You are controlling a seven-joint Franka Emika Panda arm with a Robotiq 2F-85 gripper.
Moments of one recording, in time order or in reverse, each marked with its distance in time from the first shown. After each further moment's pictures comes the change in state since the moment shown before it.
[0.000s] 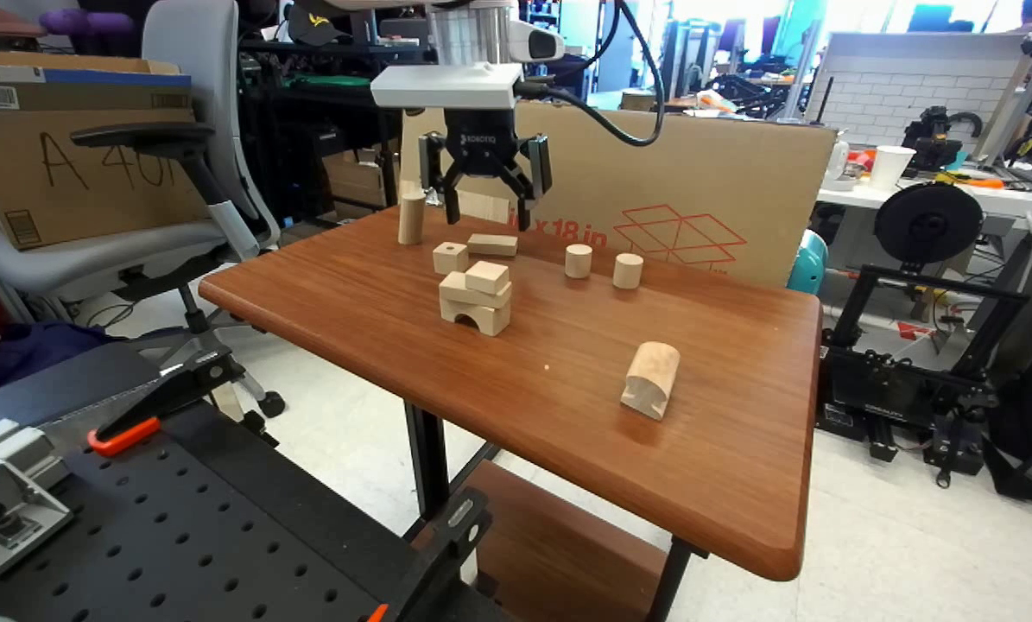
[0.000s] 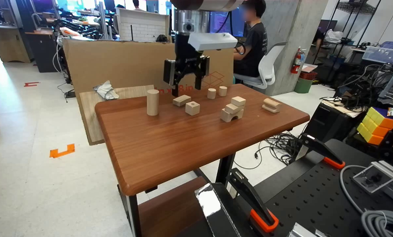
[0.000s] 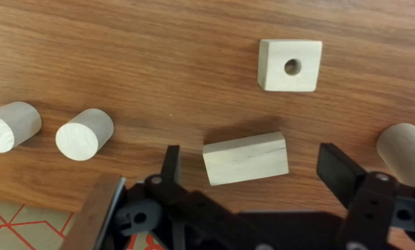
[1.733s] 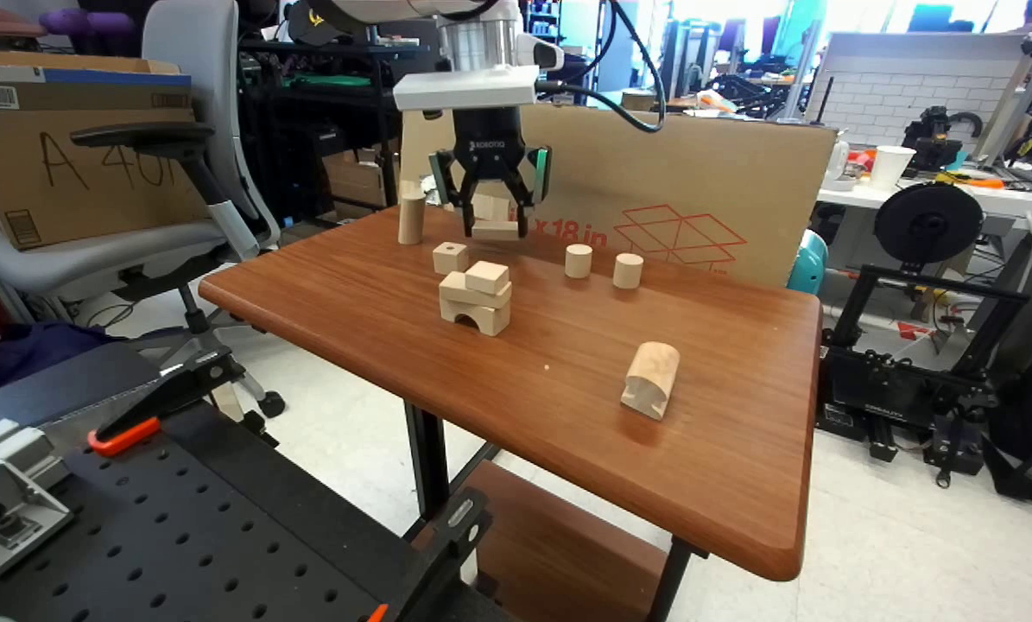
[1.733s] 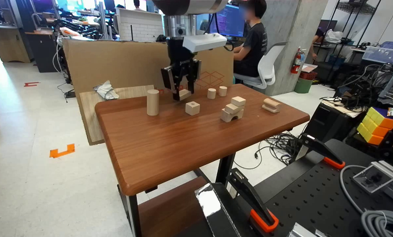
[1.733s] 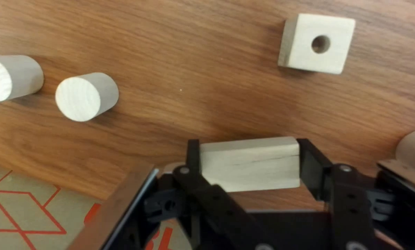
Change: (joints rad) arm 0.020 0.098 -0.006 0.171 -0.053 -0.145 -0.076
